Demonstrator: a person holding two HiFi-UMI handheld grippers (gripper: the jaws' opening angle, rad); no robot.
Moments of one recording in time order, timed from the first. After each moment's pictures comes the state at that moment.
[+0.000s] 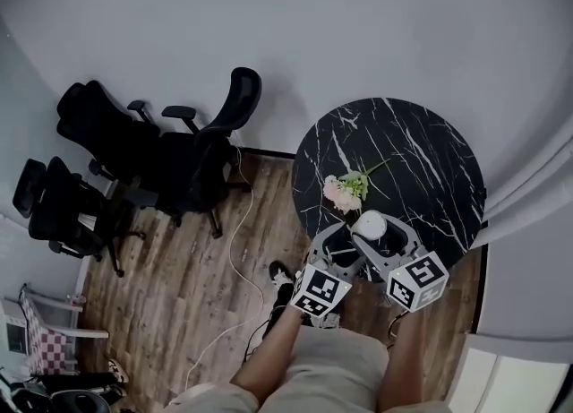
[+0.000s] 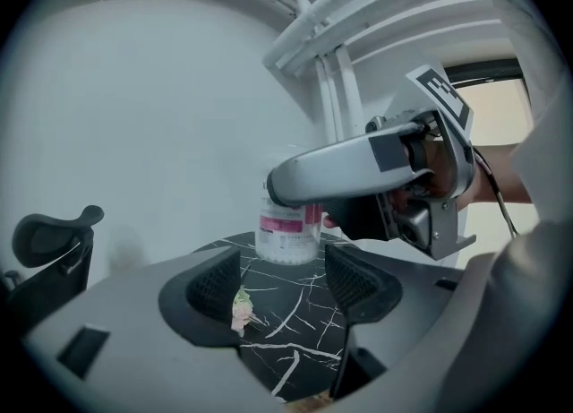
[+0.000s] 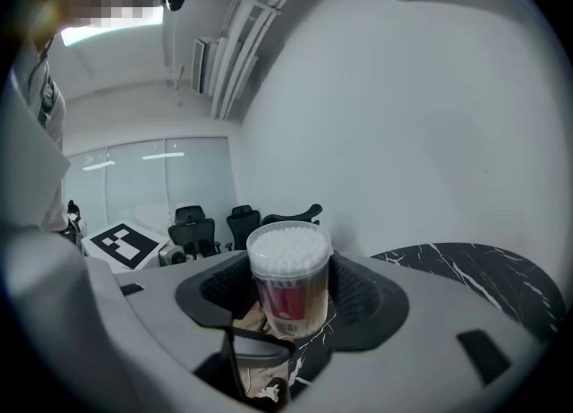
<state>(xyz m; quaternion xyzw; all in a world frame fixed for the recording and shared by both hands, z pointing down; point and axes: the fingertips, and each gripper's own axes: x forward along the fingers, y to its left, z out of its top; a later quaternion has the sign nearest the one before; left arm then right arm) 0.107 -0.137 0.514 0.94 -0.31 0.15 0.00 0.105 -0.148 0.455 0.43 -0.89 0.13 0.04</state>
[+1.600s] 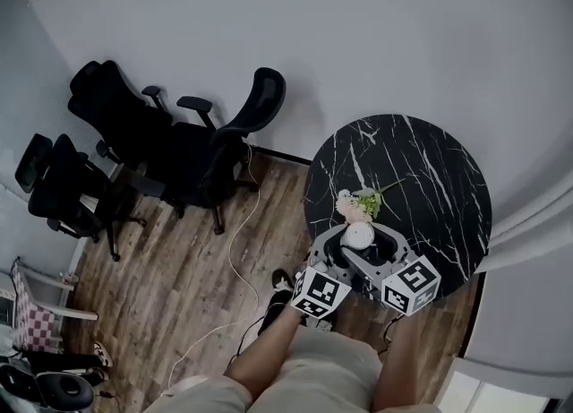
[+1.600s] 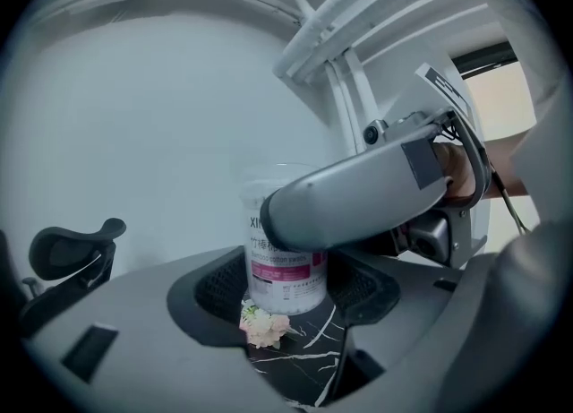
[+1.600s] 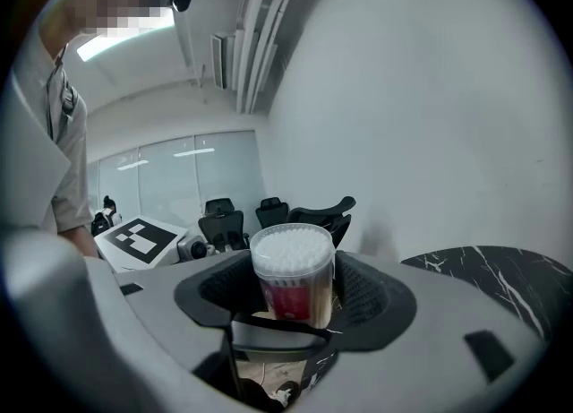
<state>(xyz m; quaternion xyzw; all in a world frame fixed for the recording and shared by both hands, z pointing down) 0.078 -0.188 0.504 0.93 -0.36 0.13 -0.02 0.050 -0.180 0.461 0.33 -0.93 0.13 0.06</state>
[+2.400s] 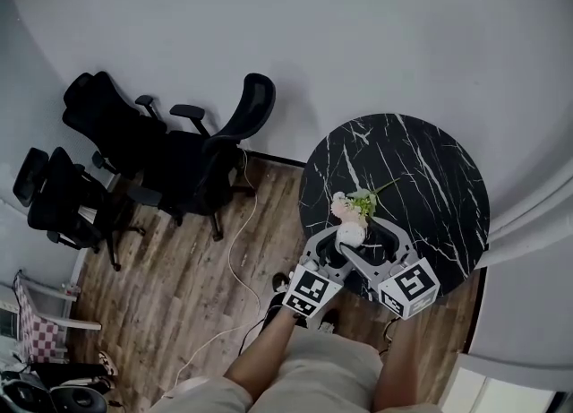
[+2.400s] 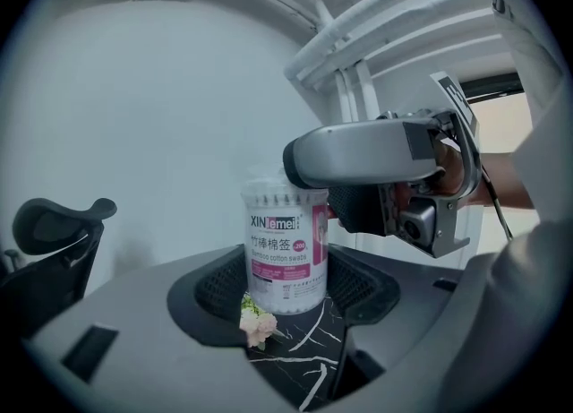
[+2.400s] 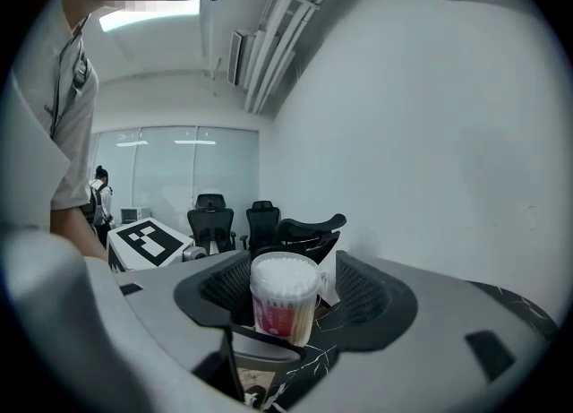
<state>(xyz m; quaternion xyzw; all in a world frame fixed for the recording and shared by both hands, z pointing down) 0.077 -0.196 0.501 0.94 -0.33 0.11 0.02 0.060 -0.190 0.435 0.36 -0.93 0.05 0.07</state>
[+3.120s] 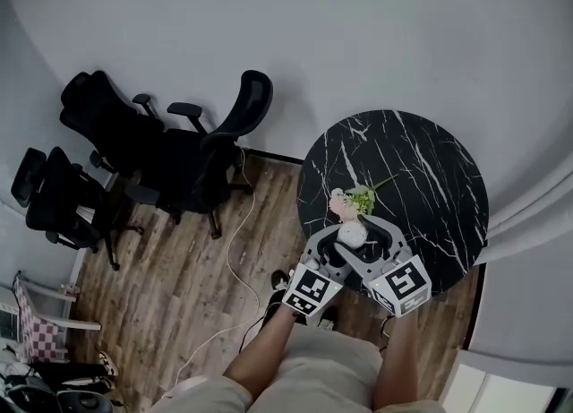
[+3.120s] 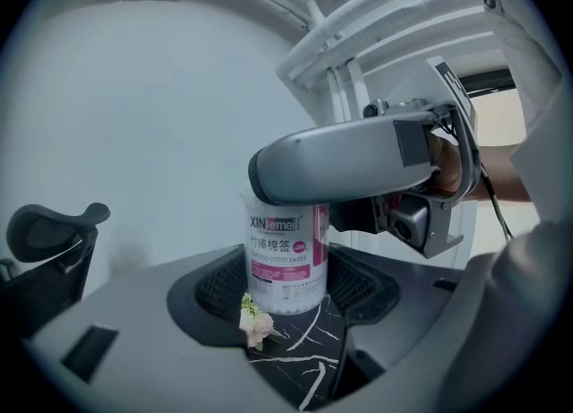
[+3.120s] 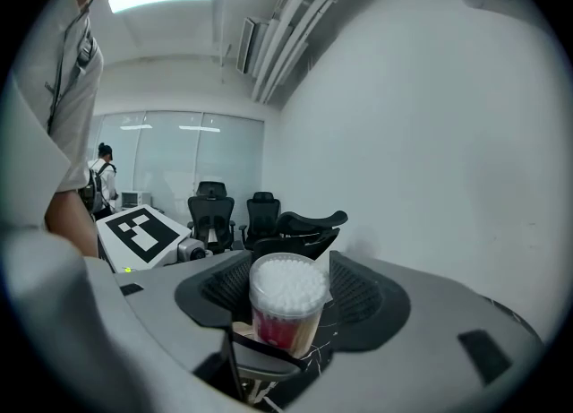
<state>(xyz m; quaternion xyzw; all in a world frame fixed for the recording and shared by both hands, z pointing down) 0.084 -0.191 0.504 0.94 -0.32 0.12 0.00 0.051 -0.190 0.442 0.36 -0.93 0.03 0.11</state>
